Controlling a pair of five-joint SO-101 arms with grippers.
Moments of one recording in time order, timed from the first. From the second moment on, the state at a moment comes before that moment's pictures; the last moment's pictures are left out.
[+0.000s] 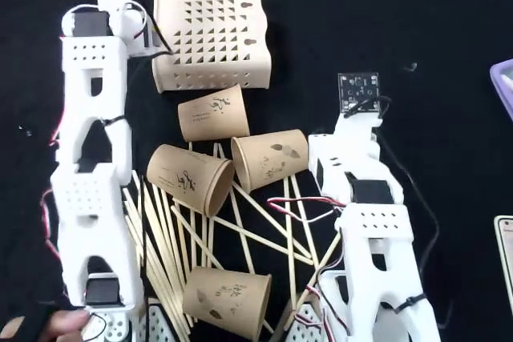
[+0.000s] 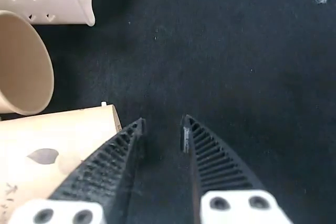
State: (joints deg) left arm -7.5 39.9 -56.0 75.9 -0.6; right arm 1.0 -44.9 65.3 33.5 2.1
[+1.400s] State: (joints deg) left arm -39.0 55.3 -92.4 87.3 1.0; right arm 1.0 -44.9 65.3 33.5 2.1
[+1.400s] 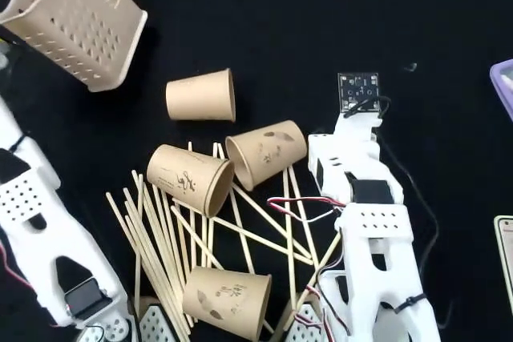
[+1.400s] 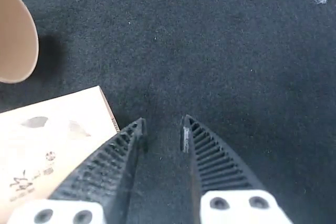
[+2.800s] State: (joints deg) left arm -32.2 70.4 -85.1 60.5 15.1; right arm 1.0 -44.9 66.8 33.5 2.1
